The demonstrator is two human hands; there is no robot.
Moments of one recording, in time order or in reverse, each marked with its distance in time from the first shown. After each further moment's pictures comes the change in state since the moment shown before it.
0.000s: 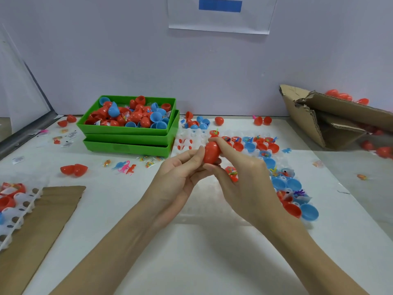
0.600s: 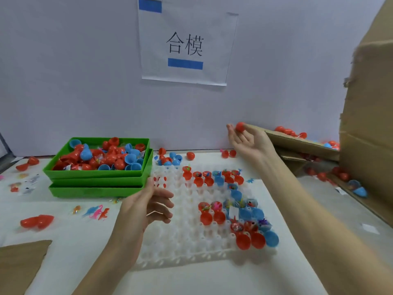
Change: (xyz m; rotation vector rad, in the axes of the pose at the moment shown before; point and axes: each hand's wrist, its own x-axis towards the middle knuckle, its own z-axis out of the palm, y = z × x) left_hand 0.003 0.015 -0.021 0.245 0.187 0.092; right_hand 0.141 0.030 -0.114 1.501 0.511 0.843
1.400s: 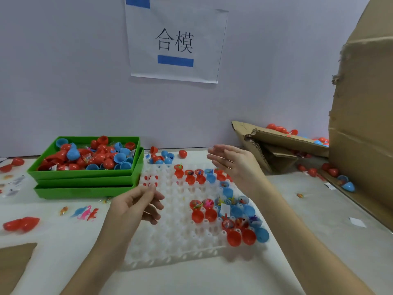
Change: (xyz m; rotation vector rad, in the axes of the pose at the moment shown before) left_hand 0.003 -0.002 -0.002 0.183 -0.049 0.087; right_hand -0.034 0.031 -0.043 -0.760 -0.132 -0.201
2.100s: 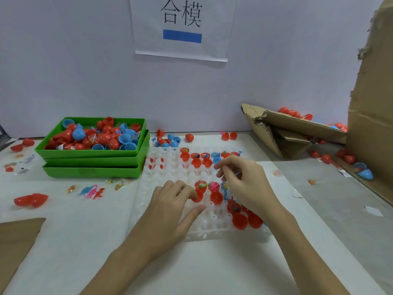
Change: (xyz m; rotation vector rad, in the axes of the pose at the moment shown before) left_hand -0.020 -0.032 0.035 0.975 -0.244 0.585; right_hand -0.064 0.038 -0.006 -0.949 -0.001 -0.376
